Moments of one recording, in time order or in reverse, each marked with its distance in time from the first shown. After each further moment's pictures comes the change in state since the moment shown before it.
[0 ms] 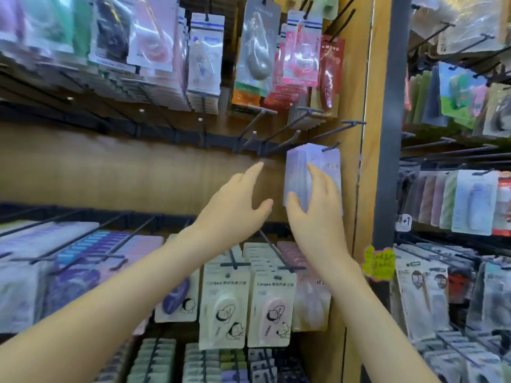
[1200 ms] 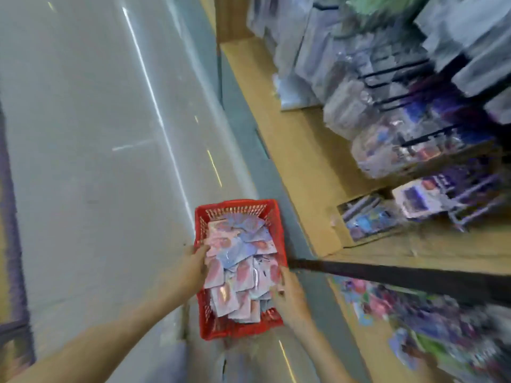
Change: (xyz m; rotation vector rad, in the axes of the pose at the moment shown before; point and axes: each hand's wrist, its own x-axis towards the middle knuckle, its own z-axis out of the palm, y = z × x) left_hand -1.037 -0.566 -0.261 0.142 -0.237 -2.007; right_hand -0.909 -0.376 0.627 0.201 -2.097 0.062
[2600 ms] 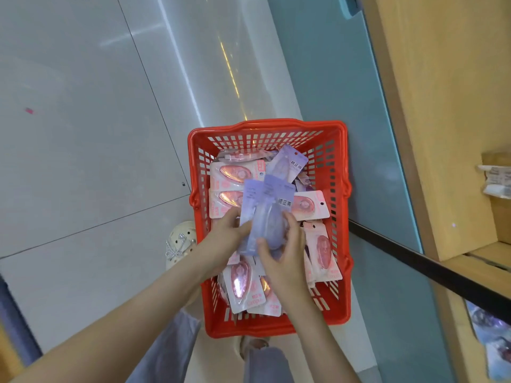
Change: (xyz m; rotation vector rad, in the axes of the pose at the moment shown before) left_hand 0.166 -0.073 0.160 -1.157 -0.309 -0.428; right_hand 0.162 0.064 0.174 0.464 0.118 0.007
